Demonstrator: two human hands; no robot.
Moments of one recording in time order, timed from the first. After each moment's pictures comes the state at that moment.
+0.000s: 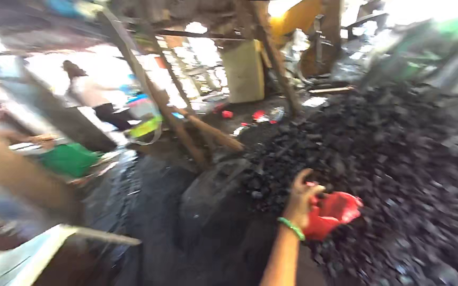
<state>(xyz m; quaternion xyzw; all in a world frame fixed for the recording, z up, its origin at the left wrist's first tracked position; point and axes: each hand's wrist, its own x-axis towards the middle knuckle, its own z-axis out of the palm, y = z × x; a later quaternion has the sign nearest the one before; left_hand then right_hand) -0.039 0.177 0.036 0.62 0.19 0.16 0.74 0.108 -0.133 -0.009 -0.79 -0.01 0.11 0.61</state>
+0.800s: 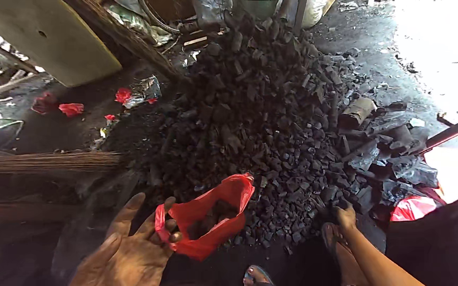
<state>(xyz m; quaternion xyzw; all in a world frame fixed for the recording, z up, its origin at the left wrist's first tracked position) -0.031 0.202 0.066 0.56 0.21 0.12 0.79 0.070 -0.172 -0.283 -0.74 0.40 0.10 0.53</state>
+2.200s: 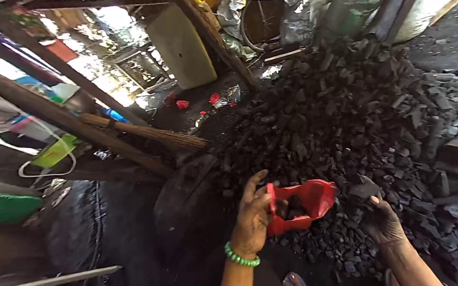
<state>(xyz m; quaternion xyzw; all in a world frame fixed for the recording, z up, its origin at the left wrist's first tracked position) -0.019 0.178 0.041 0.58 0.16 0.14 0.79 0.110 -0.050 -0.123 -0.31 0.00 0.20 0.93</state>
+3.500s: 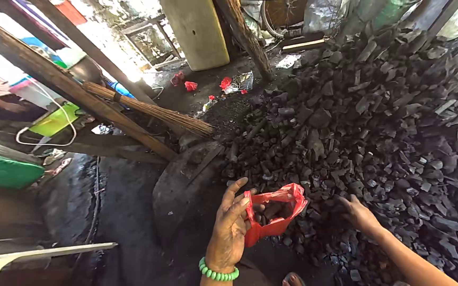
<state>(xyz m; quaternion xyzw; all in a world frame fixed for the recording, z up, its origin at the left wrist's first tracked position) -0.058 0.229 0.035 0.54 0.28 0.21 0.76 0.170 -0.014 -0.210 -0.91 -0.25 0.29 0.18</state>
